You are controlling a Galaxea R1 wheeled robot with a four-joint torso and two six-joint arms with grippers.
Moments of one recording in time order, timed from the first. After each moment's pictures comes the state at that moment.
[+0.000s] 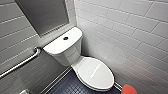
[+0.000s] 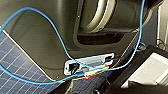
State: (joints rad) left arm 1.58 2.88 -2.38 1.93 -0.09 -1.86; right arm -0.87 2.07 -1.49 -0.11 0.27 0.60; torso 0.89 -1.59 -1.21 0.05
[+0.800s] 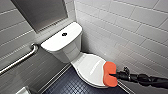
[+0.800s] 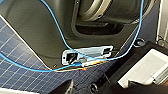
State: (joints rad) left arm 1.58 2.89 -2.38 1.93 -0.08 -1.86; right arm -0.41 2.25 -1.37 -0.23 -0.08 0.61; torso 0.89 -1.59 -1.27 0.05
